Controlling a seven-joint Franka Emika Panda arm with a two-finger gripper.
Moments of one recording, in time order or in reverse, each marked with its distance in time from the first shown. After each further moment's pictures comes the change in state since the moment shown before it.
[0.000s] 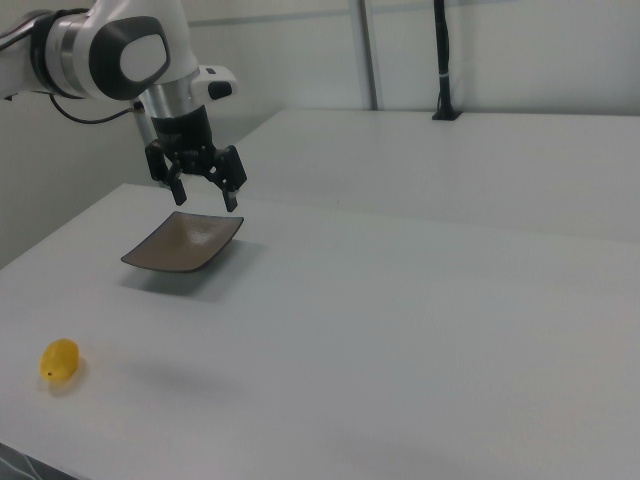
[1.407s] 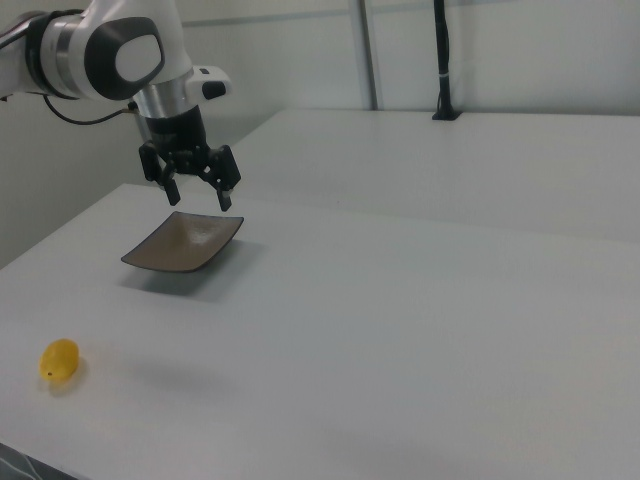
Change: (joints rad) arm 0.014 0.000 0.004 -0.001 0.000 0.000 -0.003
